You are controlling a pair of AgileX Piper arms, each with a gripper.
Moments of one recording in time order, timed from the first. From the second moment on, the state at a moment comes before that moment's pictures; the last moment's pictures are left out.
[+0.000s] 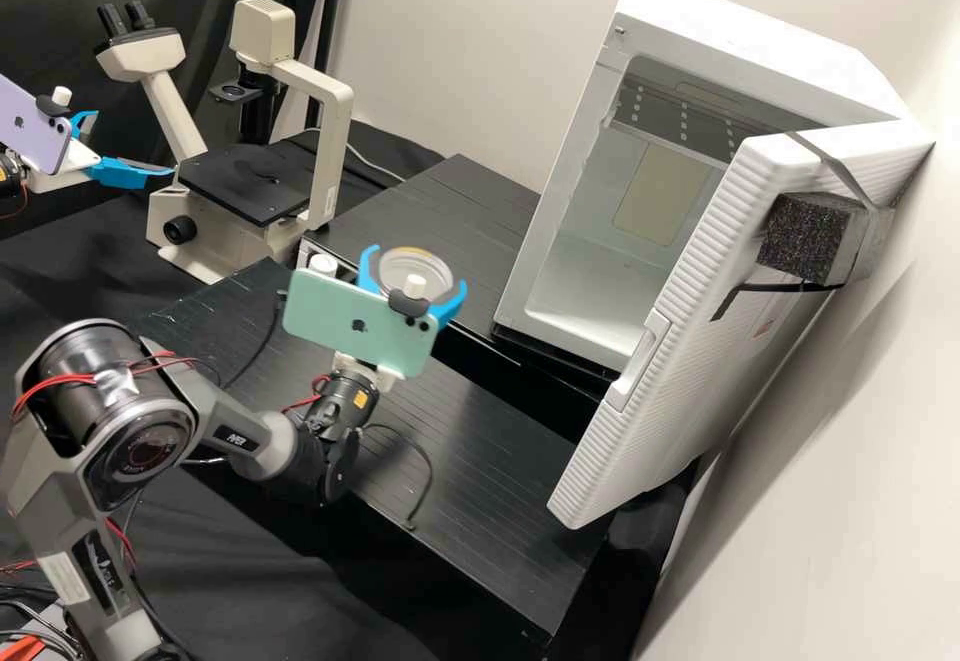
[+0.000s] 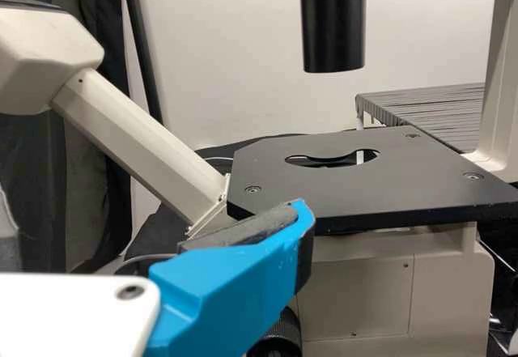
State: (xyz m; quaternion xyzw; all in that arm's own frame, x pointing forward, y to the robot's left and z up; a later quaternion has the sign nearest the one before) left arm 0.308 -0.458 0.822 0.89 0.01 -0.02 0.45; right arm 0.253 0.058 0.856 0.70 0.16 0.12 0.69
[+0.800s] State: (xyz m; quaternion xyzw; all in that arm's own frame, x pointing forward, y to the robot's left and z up) left arm 0.308 -0.458 0.822 0.89 0.01 -0.02 0.45; right arm 0.291 0.186 0.747 0.65 0.28 0.06 0.70
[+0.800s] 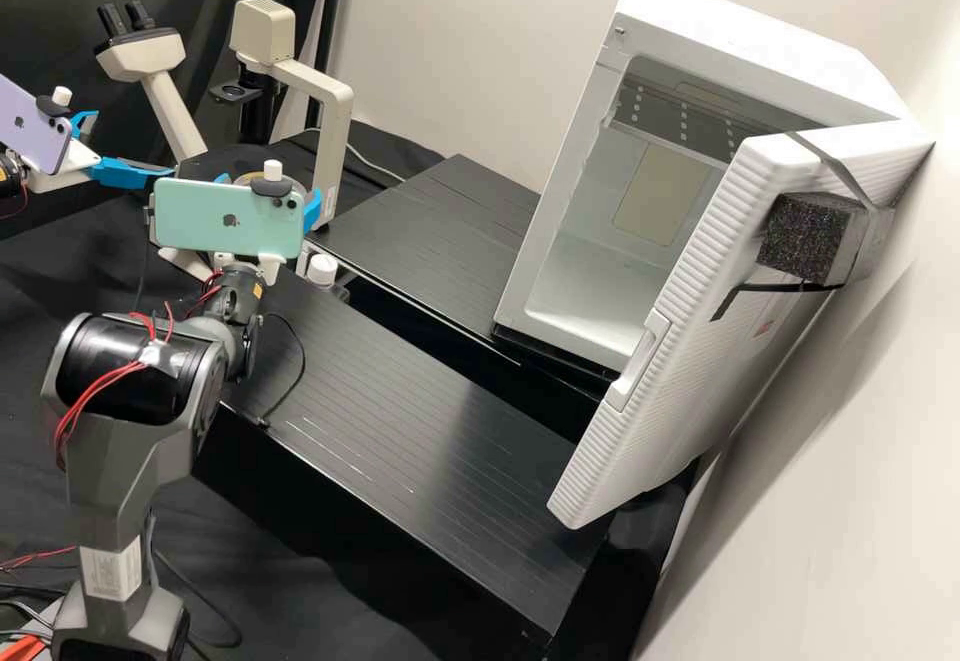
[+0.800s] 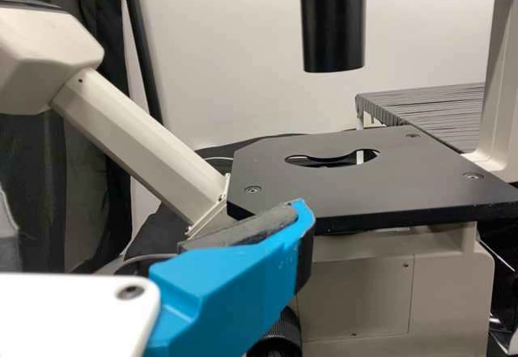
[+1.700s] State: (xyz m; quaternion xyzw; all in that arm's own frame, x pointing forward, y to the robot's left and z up) left arm 0.308 -0.458 0.822 0.89 0.01 -0.02 0.45; right arm 0.366 0.245 0.689 0.62 0.28 0.04 0.74
